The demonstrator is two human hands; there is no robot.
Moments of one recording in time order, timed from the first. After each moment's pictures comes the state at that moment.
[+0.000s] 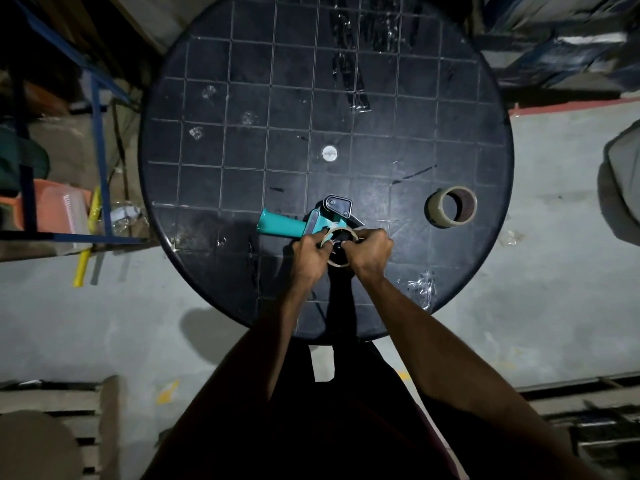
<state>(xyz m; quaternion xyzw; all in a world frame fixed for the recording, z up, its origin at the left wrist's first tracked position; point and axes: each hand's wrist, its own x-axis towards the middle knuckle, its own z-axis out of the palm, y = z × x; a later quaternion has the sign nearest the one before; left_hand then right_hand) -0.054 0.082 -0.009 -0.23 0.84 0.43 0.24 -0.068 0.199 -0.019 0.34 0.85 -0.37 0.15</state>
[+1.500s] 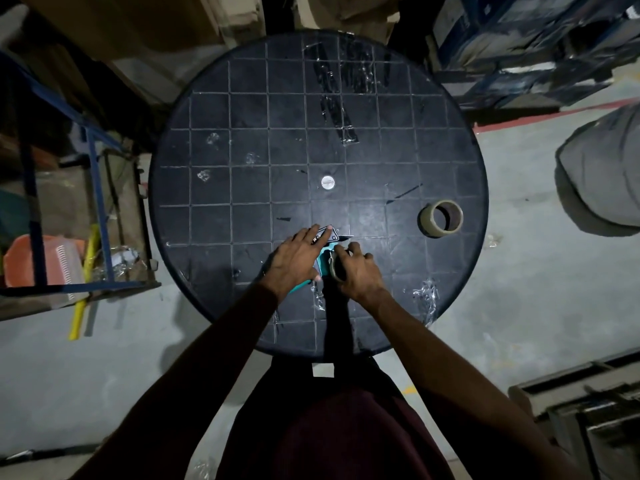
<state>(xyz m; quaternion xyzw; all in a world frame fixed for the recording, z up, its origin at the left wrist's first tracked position) -0.106 0.004 -0.009 0.26 0.93 0.04 0.26 -0.059 0.167 0.016 0.01 0.94 -0.10 0.33</state>
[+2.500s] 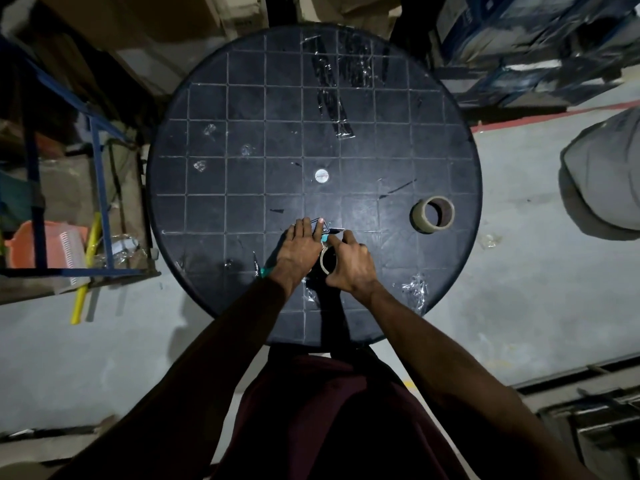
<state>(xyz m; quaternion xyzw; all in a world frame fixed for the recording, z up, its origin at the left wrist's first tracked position) -0.096 0.043 0.001 0.19 0.93 -0.02 0.31 -0.060 0.176 0.049 -0.01 0.95 -0.17 0.27</state>
